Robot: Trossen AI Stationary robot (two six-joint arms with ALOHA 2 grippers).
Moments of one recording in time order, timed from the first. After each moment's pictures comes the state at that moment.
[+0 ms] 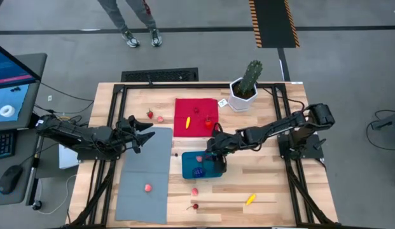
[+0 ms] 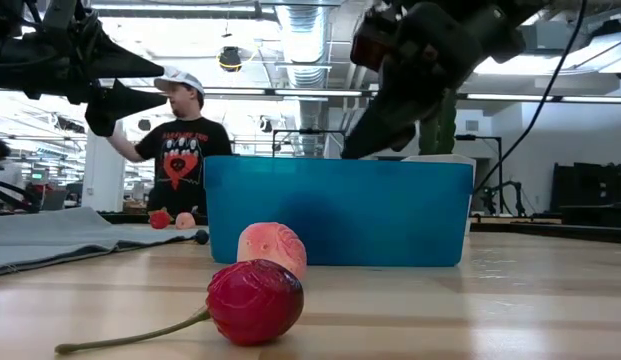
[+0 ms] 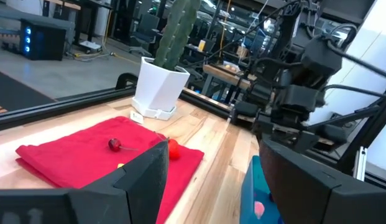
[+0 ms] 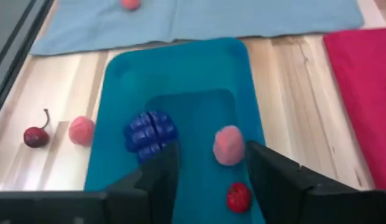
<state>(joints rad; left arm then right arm) -0.24 0.24 0.02 0.25 -0.55 -0.36 0.16 1.64 0.91 -0.01 -0.05 0.15</state>
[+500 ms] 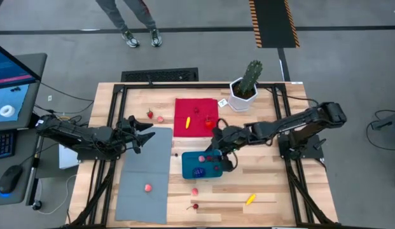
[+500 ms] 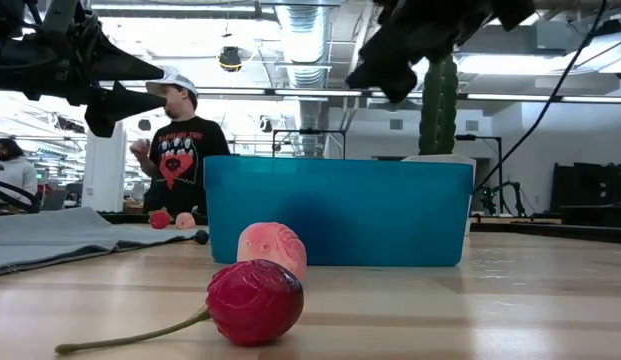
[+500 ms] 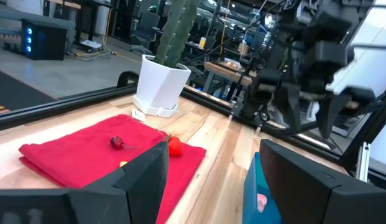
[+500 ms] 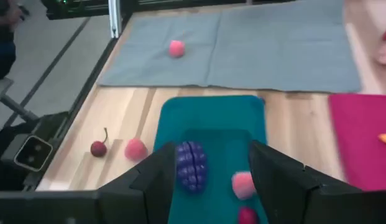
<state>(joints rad) -0.24 0.24 0.02 0.24 -0.55 -0.35 0.15 1.47 0.93 -0.06 -0.16 0.07</state>
